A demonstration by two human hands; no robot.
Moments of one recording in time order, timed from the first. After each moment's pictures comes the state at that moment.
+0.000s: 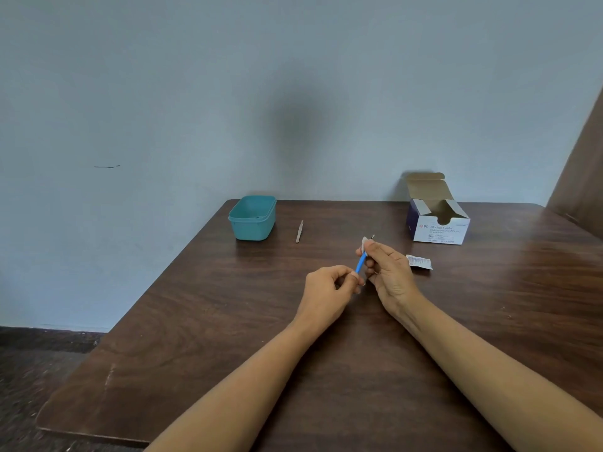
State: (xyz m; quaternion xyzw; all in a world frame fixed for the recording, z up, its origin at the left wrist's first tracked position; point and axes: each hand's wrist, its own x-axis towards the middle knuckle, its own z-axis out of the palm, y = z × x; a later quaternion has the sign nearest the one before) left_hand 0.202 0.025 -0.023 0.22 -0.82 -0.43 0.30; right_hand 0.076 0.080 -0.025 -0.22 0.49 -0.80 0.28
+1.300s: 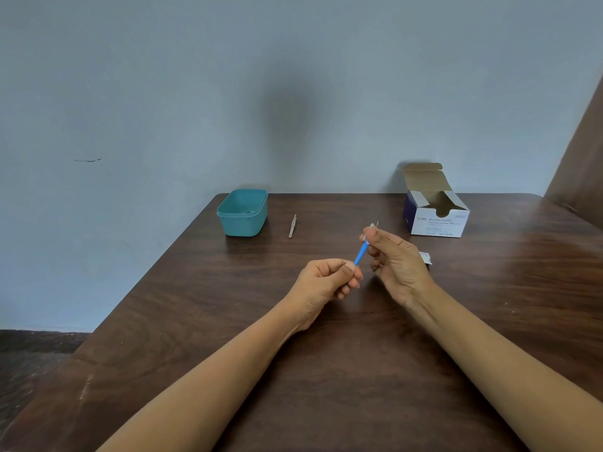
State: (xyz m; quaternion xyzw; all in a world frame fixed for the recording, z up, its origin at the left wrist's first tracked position) left_hand 0.199 0.010 -0.021 0.12 -0.68 -0.70 0.20; right_hand 0.073 0.093 -0.005 -0.22 0.50 -0.78 0.31
